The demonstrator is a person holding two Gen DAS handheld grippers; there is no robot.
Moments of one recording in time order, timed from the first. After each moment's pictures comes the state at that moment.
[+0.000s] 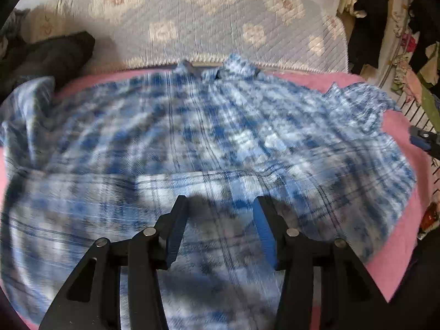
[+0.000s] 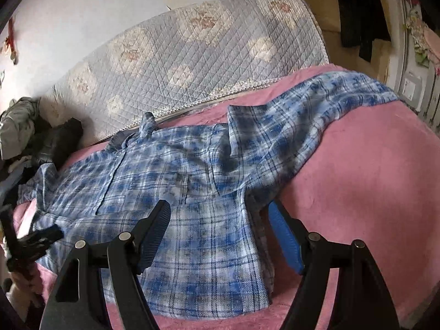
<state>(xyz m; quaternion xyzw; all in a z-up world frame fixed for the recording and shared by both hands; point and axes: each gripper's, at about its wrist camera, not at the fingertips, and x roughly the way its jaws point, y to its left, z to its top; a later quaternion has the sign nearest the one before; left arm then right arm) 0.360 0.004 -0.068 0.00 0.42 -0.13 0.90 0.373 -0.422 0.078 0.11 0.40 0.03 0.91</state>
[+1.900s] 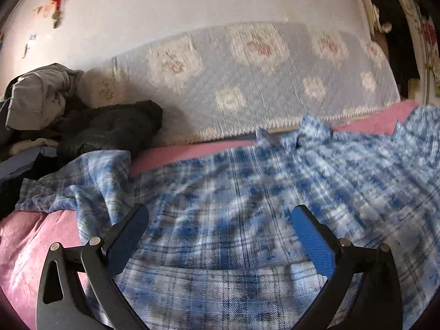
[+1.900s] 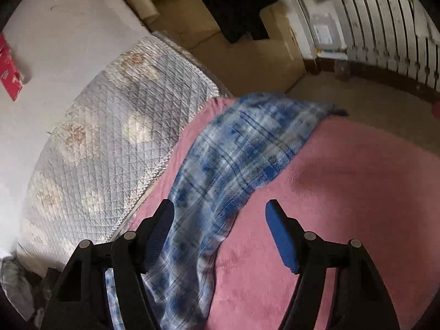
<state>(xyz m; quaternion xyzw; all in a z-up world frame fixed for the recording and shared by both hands) 0.387 0.046 -0.035 0.09 0.26 0.03 0.96 0.483 -0.652 0.067 0.33 0.31 -0.20 0.87</state>
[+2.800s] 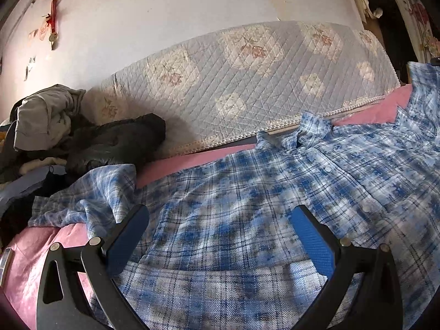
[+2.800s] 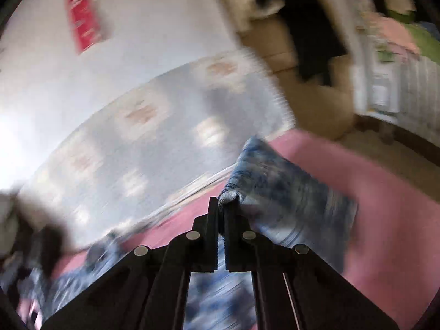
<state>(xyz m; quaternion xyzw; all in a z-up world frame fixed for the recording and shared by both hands) 0.377 0.030 -0.034 0.13 0.22 0.05 0.96 0.496 -0.521 0.118 0.20 0.28 0.00 0.94</state>
